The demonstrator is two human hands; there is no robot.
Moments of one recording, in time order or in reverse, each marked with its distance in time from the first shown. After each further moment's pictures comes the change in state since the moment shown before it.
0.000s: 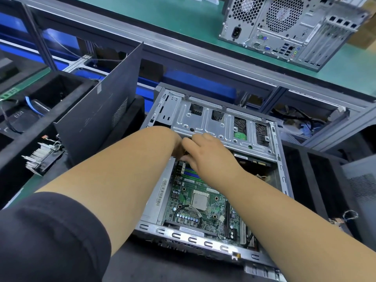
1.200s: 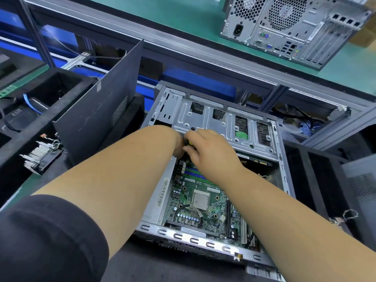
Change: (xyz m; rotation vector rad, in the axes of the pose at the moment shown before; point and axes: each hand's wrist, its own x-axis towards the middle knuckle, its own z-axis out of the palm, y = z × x) left_hand -0.003 0.005 0.000 0.120 -0.001 0.054; right_hand 0.007 0.005 0.003 0.086 0.108 0.097
